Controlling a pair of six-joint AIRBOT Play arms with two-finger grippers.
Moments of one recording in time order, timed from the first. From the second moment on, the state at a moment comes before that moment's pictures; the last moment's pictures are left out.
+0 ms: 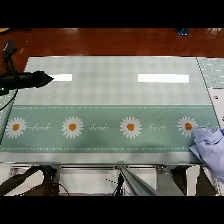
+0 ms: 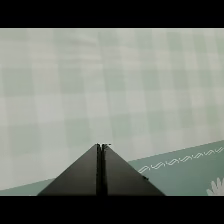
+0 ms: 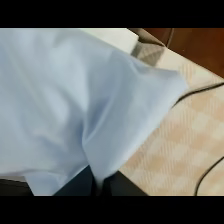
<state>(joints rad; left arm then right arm) 0.23 -1.16 1.00 0.75 -0.96 -1.01 -1.17 -0.65 0.72 -1.99 1.62 1.51</state>
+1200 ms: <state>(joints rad) -0.12 -1.16 1.05 1.24 -0.95 -1.15 -0.26 -0.94 1.07 -1.46 1.15 1.39</state>
